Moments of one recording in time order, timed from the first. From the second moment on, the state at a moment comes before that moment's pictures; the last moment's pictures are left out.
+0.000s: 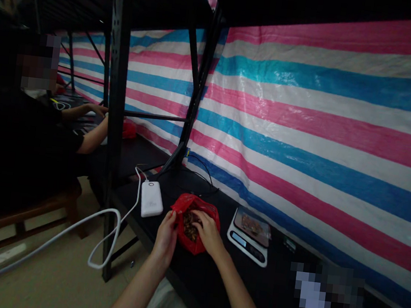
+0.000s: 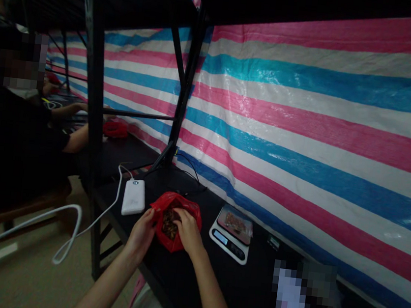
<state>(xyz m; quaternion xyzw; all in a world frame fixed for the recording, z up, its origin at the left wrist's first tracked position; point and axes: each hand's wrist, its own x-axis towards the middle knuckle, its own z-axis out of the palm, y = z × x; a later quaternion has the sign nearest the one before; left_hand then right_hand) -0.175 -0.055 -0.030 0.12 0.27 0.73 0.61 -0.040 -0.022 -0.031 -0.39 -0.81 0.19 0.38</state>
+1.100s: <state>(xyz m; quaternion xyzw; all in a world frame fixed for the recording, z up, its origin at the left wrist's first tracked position) 0.022 0.008 0.009 0.80 0.20 0.49 0.28 0.154 -0.042 -0.038 -0.54 -0.42 0.11 0.72</state>
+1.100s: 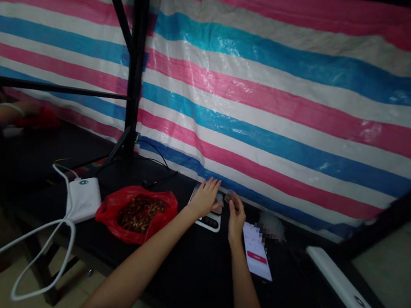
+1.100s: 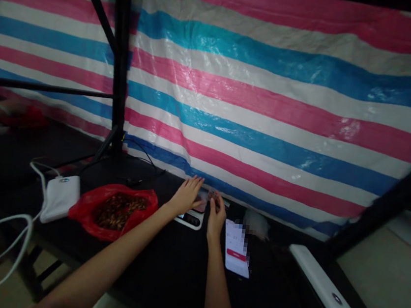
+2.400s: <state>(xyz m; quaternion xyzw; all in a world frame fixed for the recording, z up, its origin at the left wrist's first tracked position) 0.019 0.018 0.023 0.74 0.14 0.39 0.53 0.135 -0.054 -0.005 -0.45 -0.51 0.07 0.73</state>
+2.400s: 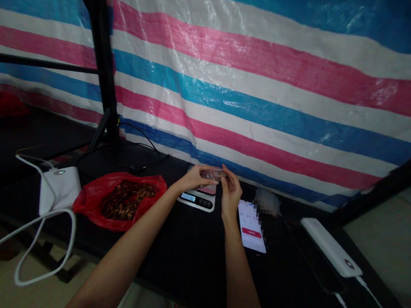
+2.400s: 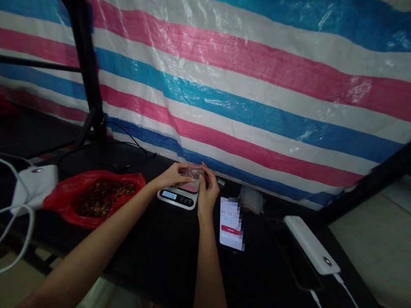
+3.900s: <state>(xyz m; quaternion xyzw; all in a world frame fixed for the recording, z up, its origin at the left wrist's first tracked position) -0.237 -0.104 -0.028 0.66 0.46 0.58 0.13 0.043 -0.059 0.001 -0.34 -0.54 0.48 0.60</state>
